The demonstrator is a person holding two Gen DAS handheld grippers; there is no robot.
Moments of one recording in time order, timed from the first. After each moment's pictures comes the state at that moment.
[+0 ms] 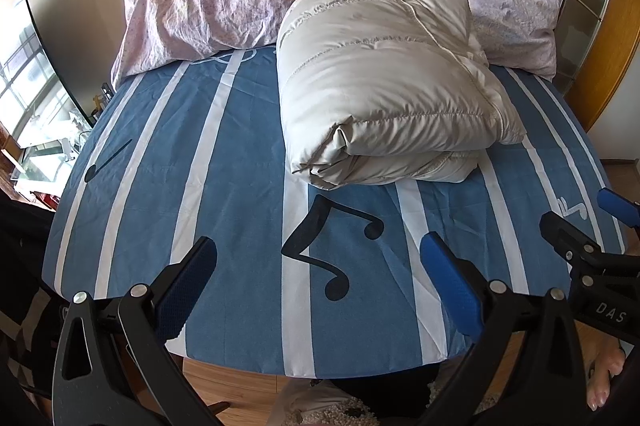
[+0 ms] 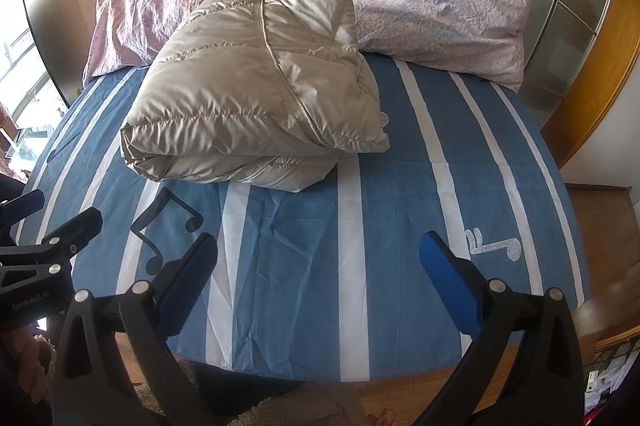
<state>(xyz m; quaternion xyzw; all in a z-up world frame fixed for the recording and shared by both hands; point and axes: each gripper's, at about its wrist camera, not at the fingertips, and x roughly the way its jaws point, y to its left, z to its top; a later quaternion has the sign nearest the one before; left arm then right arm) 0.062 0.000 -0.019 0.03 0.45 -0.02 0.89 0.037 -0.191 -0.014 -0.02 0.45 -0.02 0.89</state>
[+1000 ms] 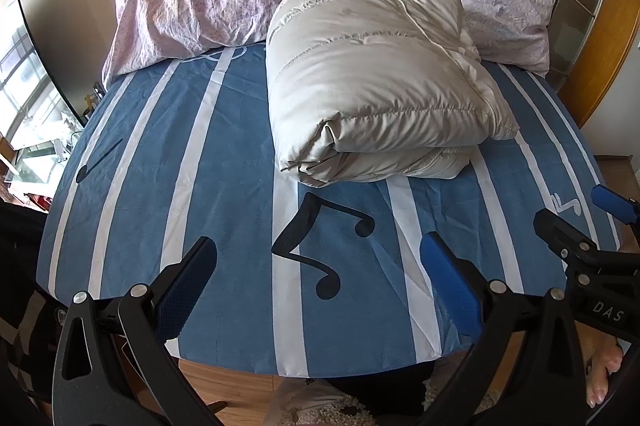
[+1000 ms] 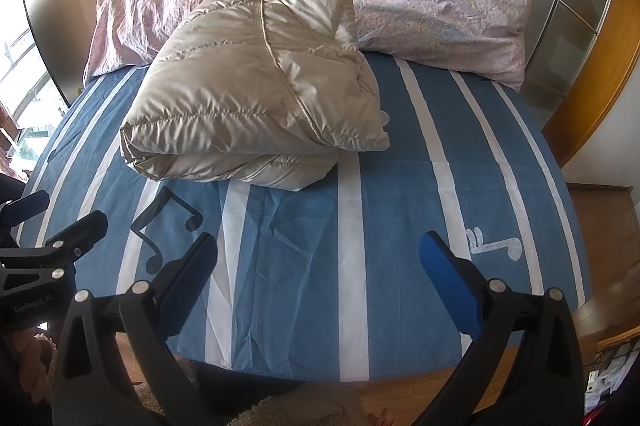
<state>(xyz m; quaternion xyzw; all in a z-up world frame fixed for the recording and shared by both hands) 0.064 -0.003 -0.021 0.03 0.45 -0.03 0.89 0.038 -0.194 -0.015 -0.03 0.45 -0.01 0.89</state>
